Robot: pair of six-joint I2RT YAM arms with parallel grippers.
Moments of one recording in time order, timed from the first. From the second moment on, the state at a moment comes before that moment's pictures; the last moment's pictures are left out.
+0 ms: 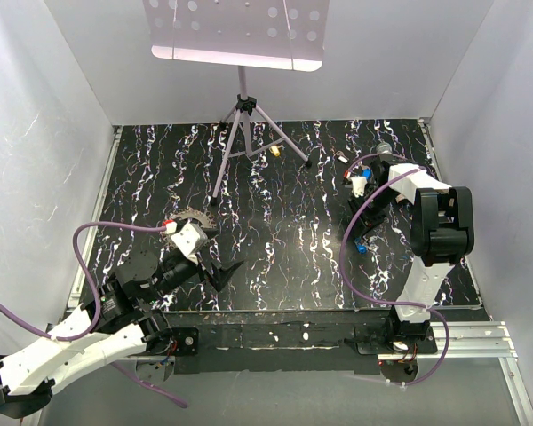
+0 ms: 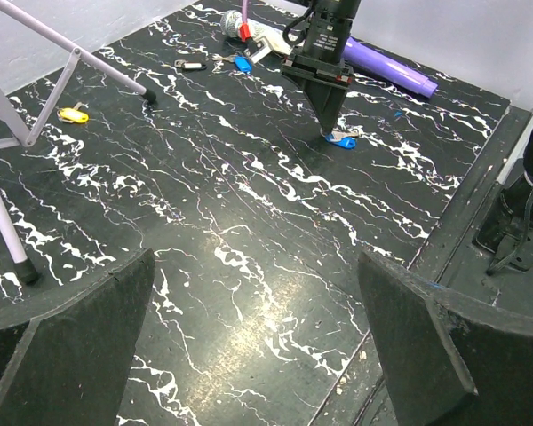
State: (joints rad) left arm -1.00 0.41 0.63 -0.28 -0.12 -0.03; right arm 0.07 1.90 1.29 -0.97 -0.39 -0.44
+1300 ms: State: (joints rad) left arm -0.53 0.95 0.83 -0.63 -0.03 -0.45; right arm -0.02 1.33 1.16 -0.95 -1.20 -0.50
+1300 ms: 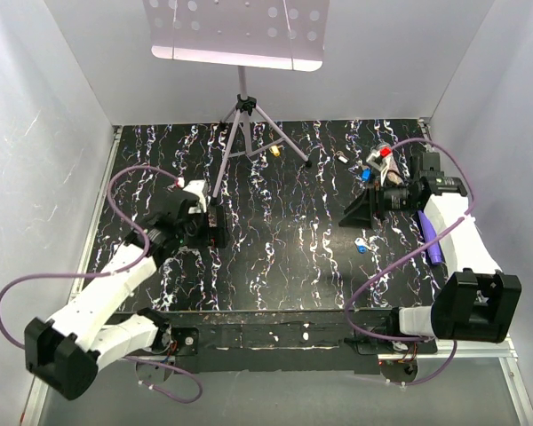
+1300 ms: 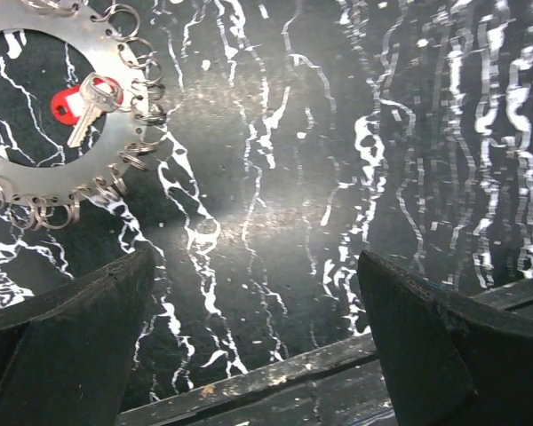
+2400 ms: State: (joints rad) left arm -0.45 1.46 0.92 -0.58 -0.26 -0.66; right arm -0.03 1.27 0.97 -0.87 -1.30 -0.54
